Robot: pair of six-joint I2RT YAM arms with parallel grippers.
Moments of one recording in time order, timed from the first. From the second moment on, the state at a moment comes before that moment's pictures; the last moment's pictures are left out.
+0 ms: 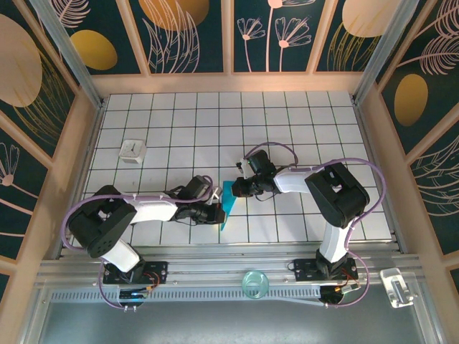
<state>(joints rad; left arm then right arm) -0.77 1.59 0.59 -0.01 0.49 -0.73 0.64 1.82 0.87 -0.03 -0.47 0.47</state>
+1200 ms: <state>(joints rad) -0.77 1.58 0.55 0.05 0.49 -0.73 0.74 1.62 0.67 0.05 -0.56 0.68</state>
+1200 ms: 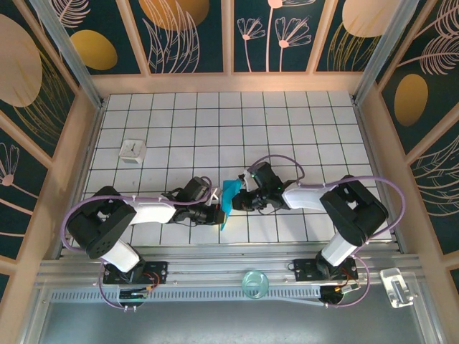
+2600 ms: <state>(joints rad) -0.77 1.60 0.57 0.03 0.49 -0.67 0.76 1.74 0.71 0.08 -0.60 0.72</state>
